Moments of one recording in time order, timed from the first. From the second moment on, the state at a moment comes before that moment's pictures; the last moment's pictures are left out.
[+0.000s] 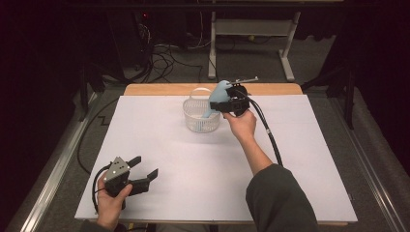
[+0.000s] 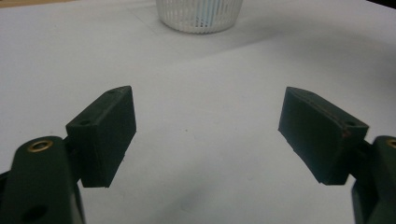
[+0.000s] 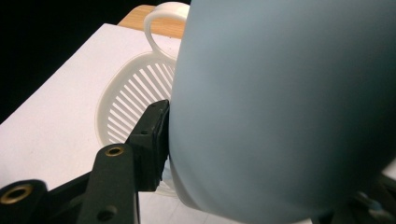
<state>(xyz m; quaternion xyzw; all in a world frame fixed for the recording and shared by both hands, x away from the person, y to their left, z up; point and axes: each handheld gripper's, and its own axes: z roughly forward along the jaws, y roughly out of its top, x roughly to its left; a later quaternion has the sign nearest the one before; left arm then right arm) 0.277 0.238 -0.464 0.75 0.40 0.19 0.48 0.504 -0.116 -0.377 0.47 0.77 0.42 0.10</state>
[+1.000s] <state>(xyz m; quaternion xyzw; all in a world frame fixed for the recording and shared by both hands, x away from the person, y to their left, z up) 0.277 0.238 -0.464 0.75 0.40 0.19 0.48 0.507 -0.124 -0.386 0.48 0.77 0.40 0.10</state>
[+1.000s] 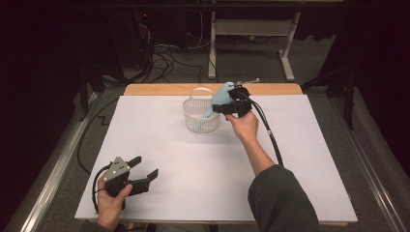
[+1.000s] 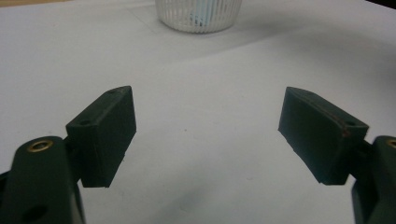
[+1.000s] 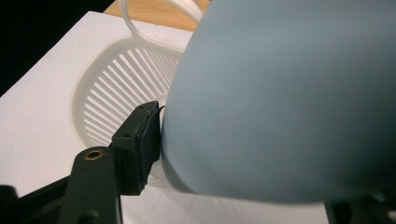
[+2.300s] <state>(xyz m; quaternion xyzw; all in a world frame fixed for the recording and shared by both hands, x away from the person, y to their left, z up) 0.277 0.238 -0.464 0.75 0.40 0.19 0.48 0.496 -0.137 -0.379 0.46 0.78 0.41 0.13</state>
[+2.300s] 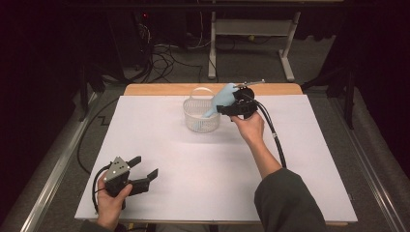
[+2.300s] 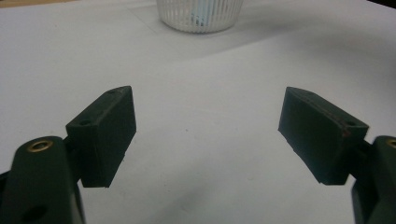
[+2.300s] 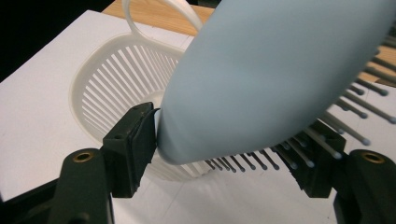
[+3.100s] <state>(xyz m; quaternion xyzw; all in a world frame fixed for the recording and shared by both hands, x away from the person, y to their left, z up) 0.277 0.238 -0.464 0.75 0.40 0.20 0.48 0.490 -0.145 -0.377 0.46 0.77 0.41 0.13</state>
